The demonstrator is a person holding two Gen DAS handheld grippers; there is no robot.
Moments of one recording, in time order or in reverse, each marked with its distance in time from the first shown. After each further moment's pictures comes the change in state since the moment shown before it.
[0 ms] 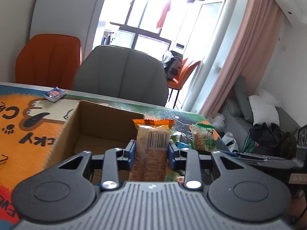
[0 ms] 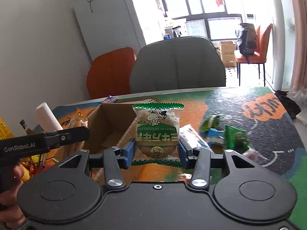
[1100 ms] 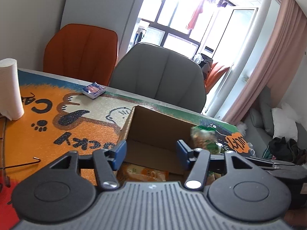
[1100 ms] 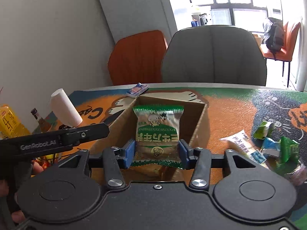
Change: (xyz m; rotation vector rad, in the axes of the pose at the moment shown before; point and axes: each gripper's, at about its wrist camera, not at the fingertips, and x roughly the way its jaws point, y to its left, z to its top) left arm -0.003 0.080 0.020 -0.108 0.016 0.131; right arm 0.061 0.078 0.022 -0.066 0.105 0.097
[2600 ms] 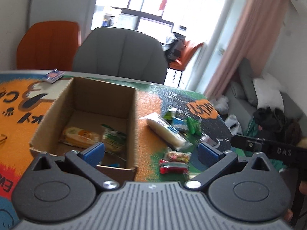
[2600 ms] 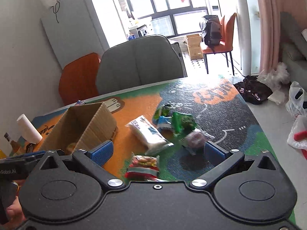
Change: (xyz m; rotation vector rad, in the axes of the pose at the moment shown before) left arm -0.009 -0.114 -0.060 0.161 0.103 -0.096; right arm -0.125 -0.122 -0.065 0.208 -0.095 -0.256
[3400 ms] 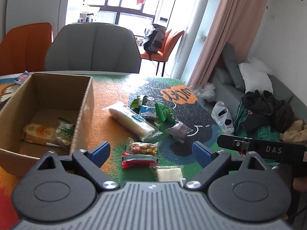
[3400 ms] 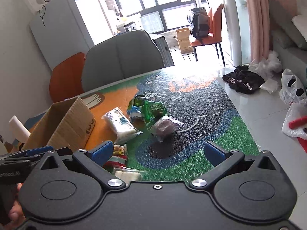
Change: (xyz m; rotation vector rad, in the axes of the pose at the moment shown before) left arm 0.044 -0.058 -0.019 0.074 0.034 -0.057; right arm 0.004 -0.063 -0.017 0.059 0.026 -0.011
